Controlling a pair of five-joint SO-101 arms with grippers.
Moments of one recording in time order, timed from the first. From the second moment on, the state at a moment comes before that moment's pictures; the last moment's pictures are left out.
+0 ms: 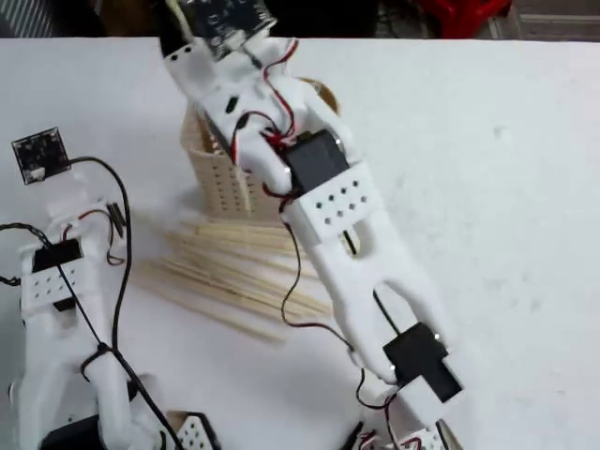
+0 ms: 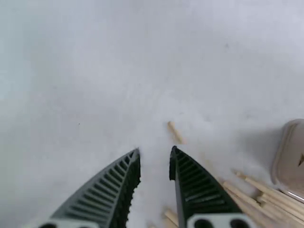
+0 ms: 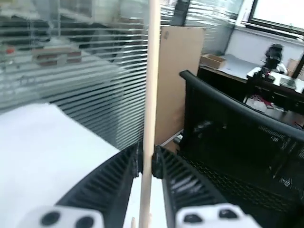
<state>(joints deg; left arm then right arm) -26.8 -29.8 54.2 35.9 4.0 -36.1 3.5 -26.7 34.0 9.8</state>
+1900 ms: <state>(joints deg) -26.8 -29.8 54.2 35.9 4.0 -38.3 -19.2 13.1 44.0 16.4</state>
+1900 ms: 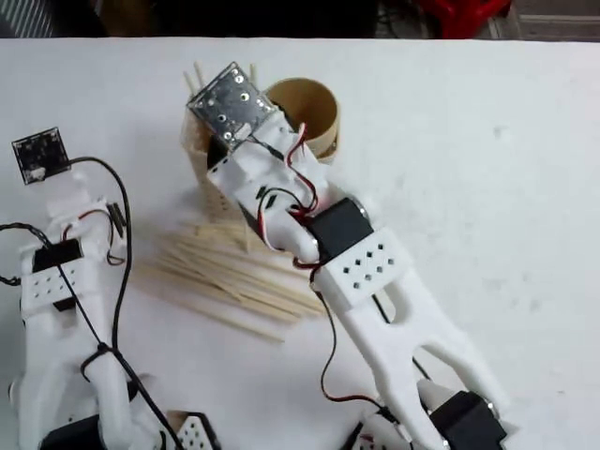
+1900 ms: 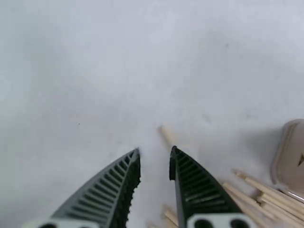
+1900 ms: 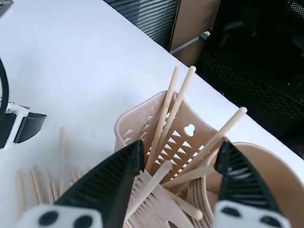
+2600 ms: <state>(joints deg) -26.8 -29.8 54.2 35.9 4.0 -38.3 -19.4 18.7 39.8 16.3</state>
